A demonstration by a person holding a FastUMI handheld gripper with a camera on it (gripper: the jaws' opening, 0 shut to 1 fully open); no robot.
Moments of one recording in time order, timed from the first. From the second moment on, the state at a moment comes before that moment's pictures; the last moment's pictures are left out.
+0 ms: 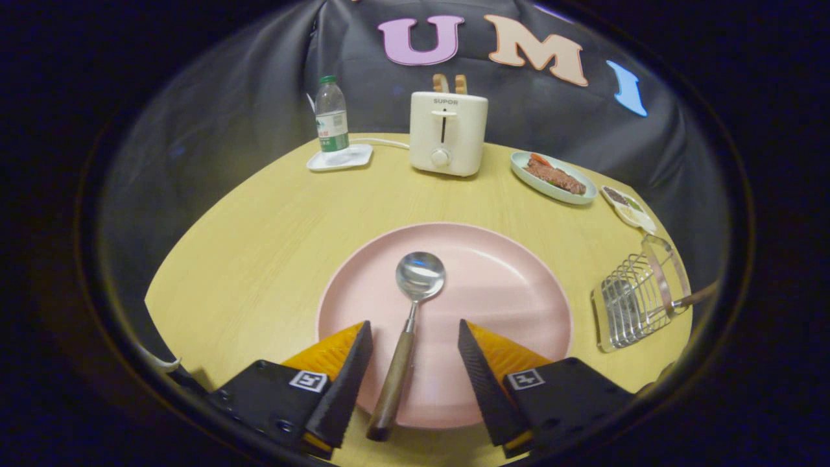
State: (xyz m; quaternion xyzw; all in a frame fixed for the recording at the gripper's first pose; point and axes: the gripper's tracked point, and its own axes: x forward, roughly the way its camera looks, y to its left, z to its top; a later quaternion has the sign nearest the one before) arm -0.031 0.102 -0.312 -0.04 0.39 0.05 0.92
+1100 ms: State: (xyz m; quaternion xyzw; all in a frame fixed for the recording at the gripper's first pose) arm -0.034 0.045 -0.249 -0.06 0.45 0.10 0.89
